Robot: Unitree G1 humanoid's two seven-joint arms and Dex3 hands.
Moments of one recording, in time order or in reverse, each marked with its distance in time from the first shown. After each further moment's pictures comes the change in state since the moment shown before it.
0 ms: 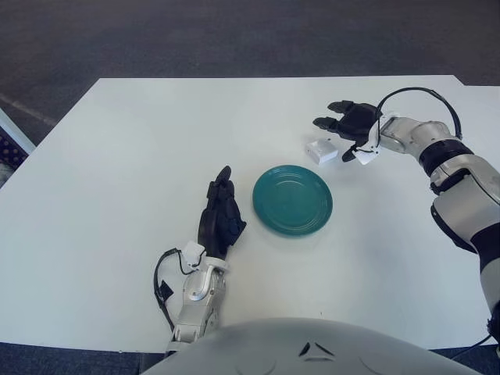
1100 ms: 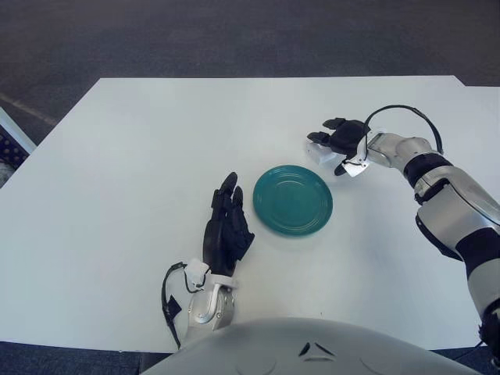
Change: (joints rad) left arm 0.135 0.003 -0.114 -0.122 0.004 -0.010 0.057; right arm 0.067 0.083 0.010 0.067 0.029 0.057 0.015
